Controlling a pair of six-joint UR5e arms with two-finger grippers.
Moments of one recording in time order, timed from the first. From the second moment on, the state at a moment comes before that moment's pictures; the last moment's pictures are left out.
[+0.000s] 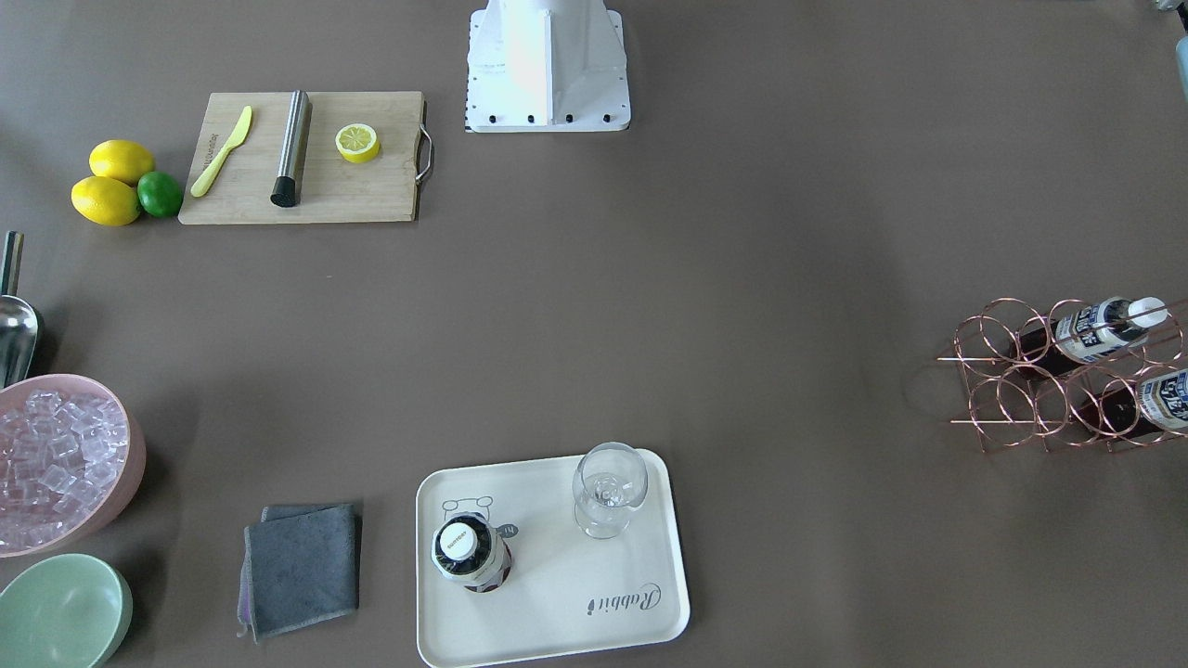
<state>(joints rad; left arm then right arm) -1.45 -1.88 -1.72 -1.33 -2.24 1.29 1.54 -1.61 1.69 -1.57 2.36 0.15</state>
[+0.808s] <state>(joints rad) -1.46 -1.85 -1.73 -1.32 -2.24 1.28 1.54 -1.61 1.70 -1.57 2.36 0.15</state>
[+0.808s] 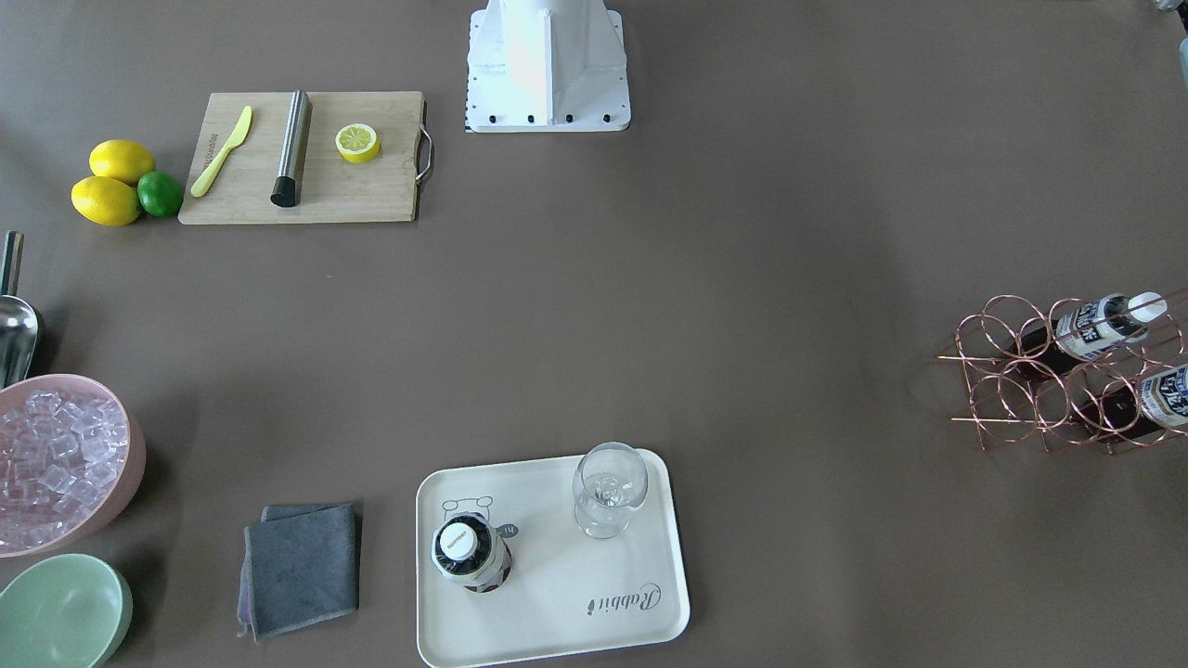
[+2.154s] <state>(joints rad) -1.57 -1.73 -1.71 -1.27 -2.29 1.17 1.55 -1.62 1.72 -1.57 2.36 0.16</state>
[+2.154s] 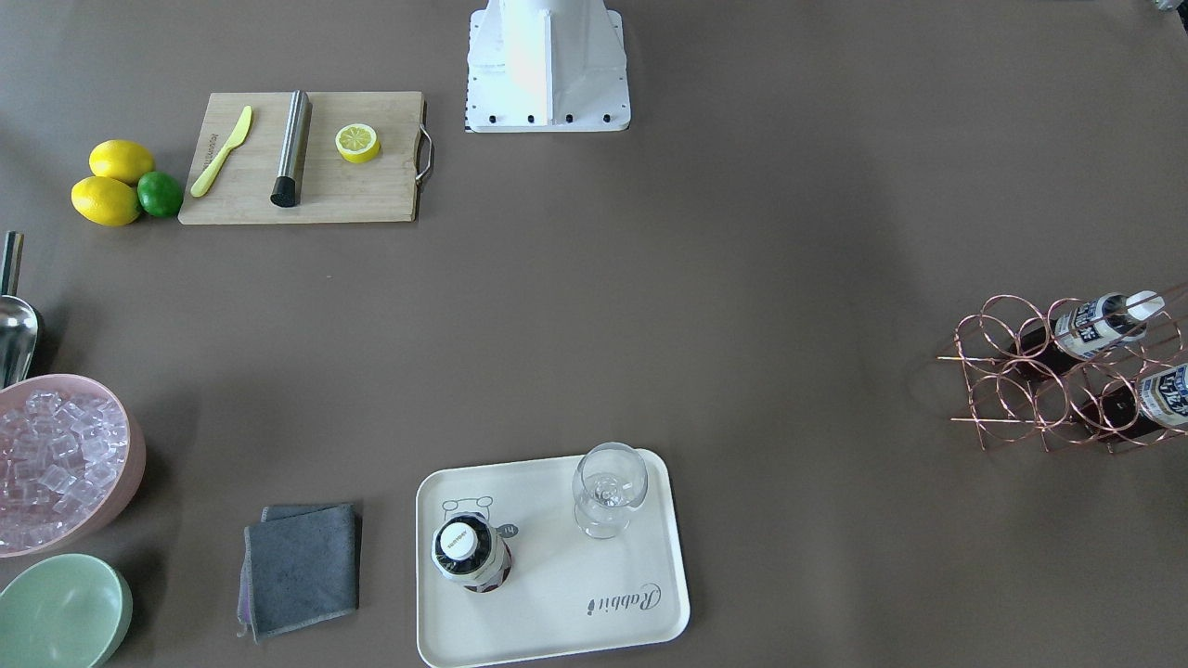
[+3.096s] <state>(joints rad) -1.60 -1.65 -1.66 -1.29 -2.36 0.99 1.55 -1.62 1.72 -1.60 2.35 0.16</state>
